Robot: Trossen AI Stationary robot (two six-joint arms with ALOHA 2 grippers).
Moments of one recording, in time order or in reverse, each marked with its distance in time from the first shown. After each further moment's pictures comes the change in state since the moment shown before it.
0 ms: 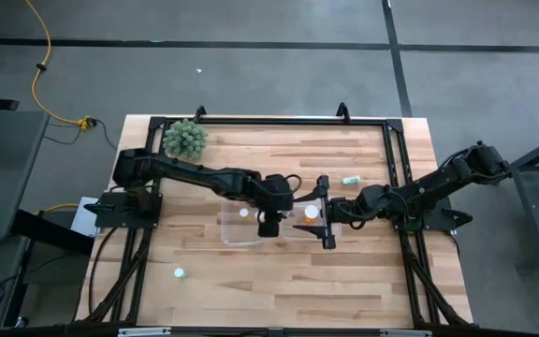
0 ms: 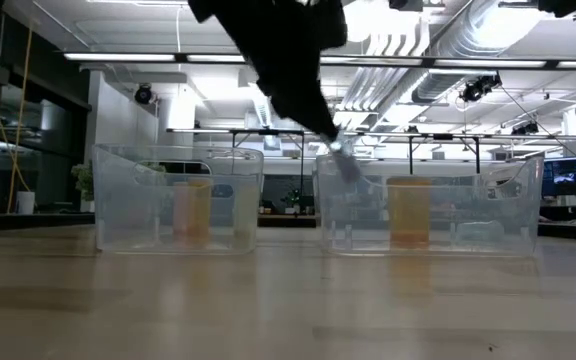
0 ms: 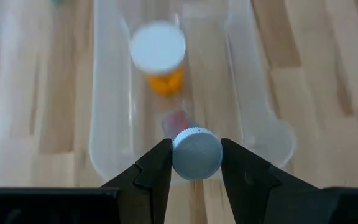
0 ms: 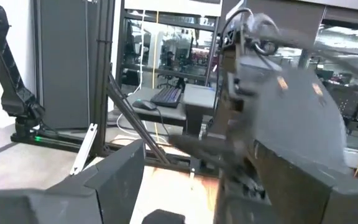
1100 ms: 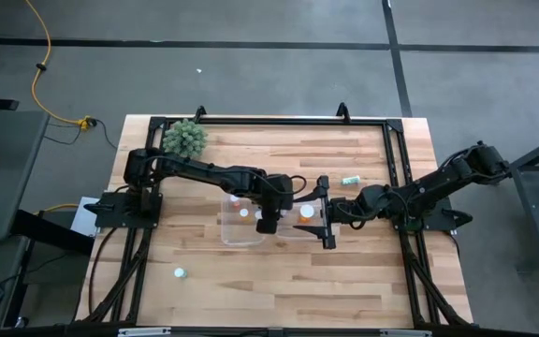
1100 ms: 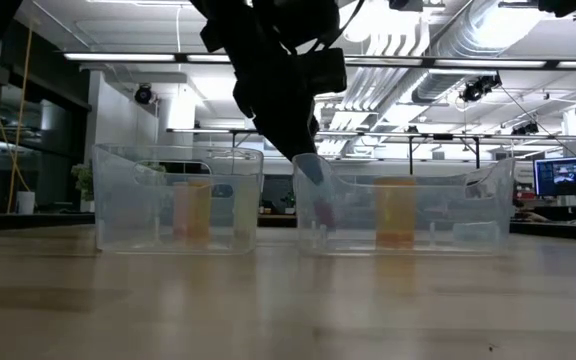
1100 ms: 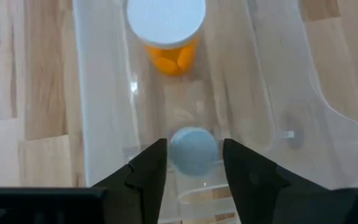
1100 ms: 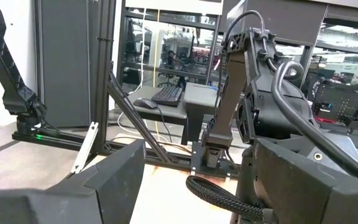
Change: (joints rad) left arm 0.048 0.080 0.007 -0.049 0.046 0.093; right arm 0.000 -0.002 0.000 -0.009 -0.003 0.000
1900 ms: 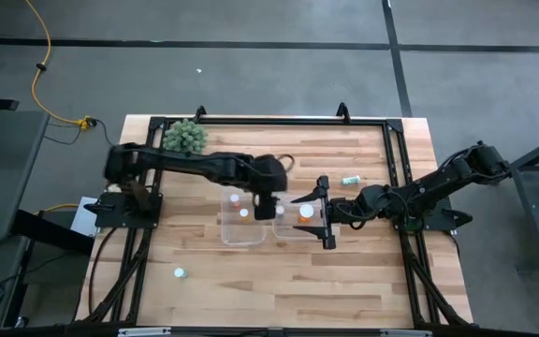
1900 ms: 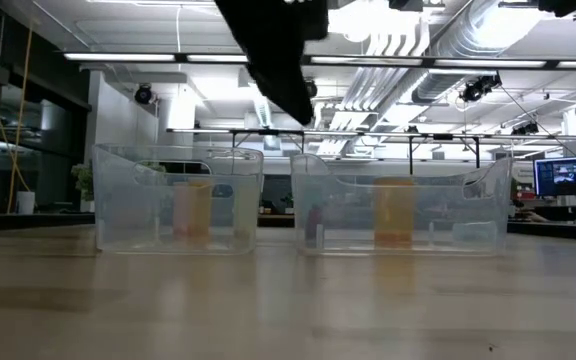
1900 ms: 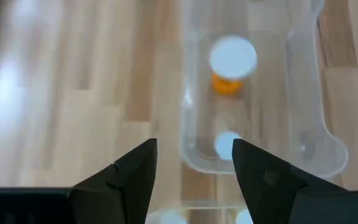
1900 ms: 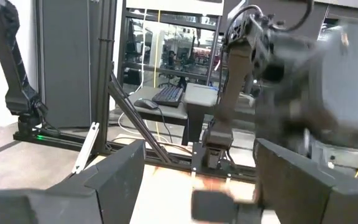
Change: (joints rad) left arm 0.007 -0.161 0.071 -0.157 -0.174 -0.096; right arm 0.000 0.001 0.000 -0.002 -0.003 0.000
